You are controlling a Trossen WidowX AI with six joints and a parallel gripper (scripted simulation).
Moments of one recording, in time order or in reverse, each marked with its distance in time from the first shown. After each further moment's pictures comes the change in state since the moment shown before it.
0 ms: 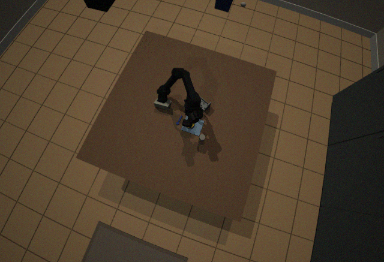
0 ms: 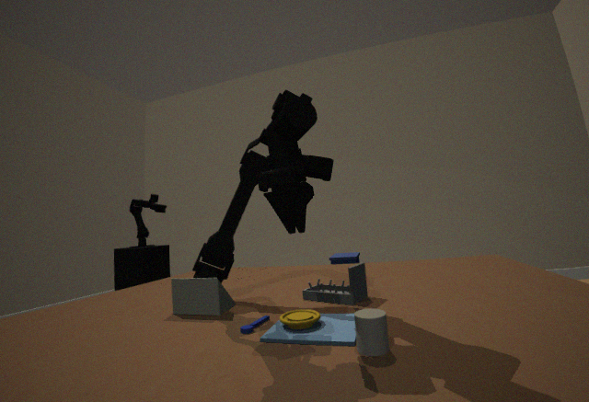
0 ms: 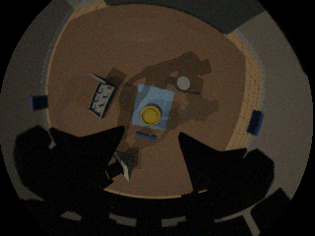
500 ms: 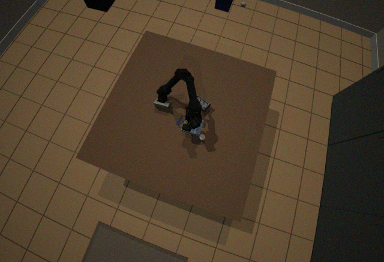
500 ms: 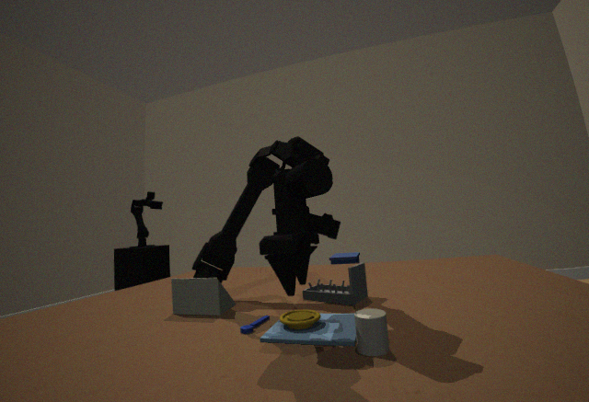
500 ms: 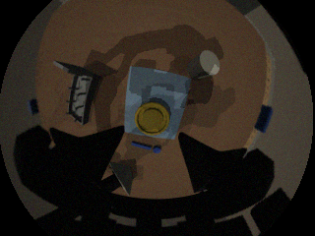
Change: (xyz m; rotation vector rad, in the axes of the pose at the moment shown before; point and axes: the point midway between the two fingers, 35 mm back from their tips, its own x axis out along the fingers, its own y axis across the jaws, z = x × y) arm 0.097 0.004 -0.014 0.037 0.090 0.023
